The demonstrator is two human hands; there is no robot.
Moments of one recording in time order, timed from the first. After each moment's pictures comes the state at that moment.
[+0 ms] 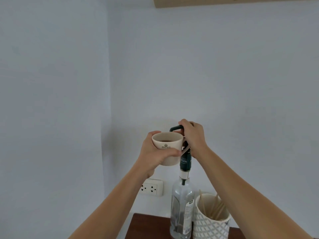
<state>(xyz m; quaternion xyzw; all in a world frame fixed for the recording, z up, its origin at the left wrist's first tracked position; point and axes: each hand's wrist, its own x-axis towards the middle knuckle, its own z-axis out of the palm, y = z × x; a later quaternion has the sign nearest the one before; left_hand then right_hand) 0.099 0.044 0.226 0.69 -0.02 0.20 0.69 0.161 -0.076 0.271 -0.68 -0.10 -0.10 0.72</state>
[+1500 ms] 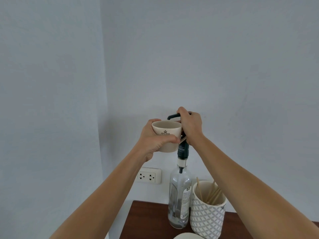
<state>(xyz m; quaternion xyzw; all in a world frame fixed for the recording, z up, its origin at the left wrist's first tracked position) 0.104 0.042 0.237 0.70 -0.01 0.16 0.69 0.173 -0.072 0.266 -0.68 -0.08 -0.12 0.72</state>
